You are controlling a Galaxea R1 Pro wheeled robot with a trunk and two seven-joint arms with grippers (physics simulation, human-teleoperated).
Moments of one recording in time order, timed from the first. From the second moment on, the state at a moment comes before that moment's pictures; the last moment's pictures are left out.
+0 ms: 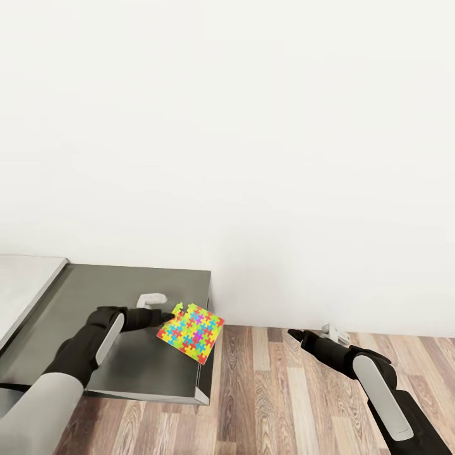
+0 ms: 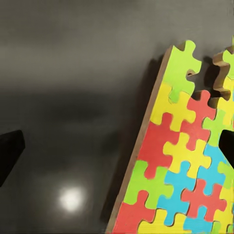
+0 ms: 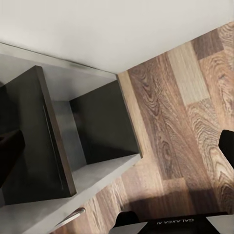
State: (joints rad) left arm -0.70 0.17 -0.09 -0.90 0.21 0.74 -0.35; right arm -0.30 -0.17 0.04 -1.43 -0.94 0.75 -0.27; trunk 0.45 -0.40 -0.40
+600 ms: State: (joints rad) left arm -0.68 0.23 0.12 -1.18 0.23 0.90 -0.55; right arm -0.30 -0.17 0.04 -1.43 -0.94 0.71 -0.27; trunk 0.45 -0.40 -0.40
